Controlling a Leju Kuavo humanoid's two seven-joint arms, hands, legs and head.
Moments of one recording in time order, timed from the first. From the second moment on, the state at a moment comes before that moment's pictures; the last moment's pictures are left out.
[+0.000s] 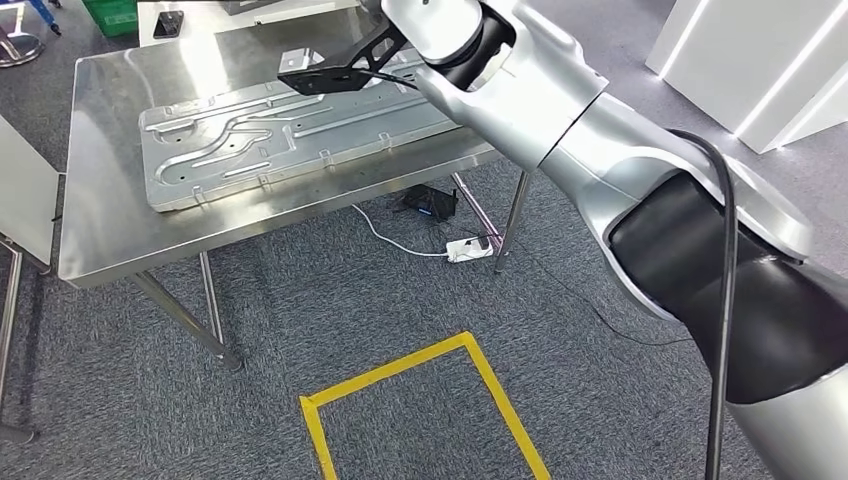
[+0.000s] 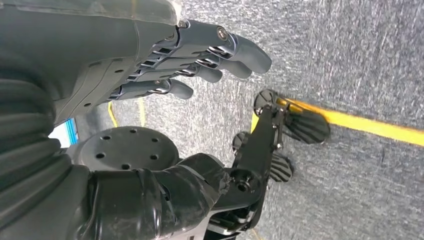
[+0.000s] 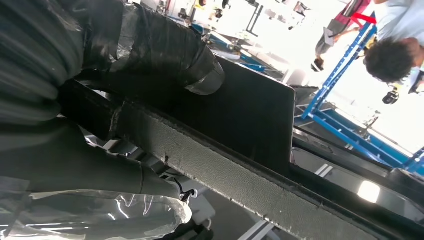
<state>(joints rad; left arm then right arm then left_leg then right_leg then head) -0.09 0.22 -0.65 -0.15 1.26 0.31 -0.02 -1.55 -0.07 1.11 -0.51 1.21 0.26 -0.04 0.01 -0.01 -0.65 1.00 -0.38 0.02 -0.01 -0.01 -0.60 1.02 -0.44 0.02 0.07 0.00</state>
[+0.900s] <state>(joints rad) -0.09 0.22 -0.65 -0.15 1.26 0.32 -0.03 -1.51 -0.09 1.11 -0.51 1.27 0.21 0.01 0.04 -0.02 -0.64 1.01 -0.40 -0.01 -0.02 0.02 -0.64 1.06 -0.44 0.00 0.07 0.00</state>
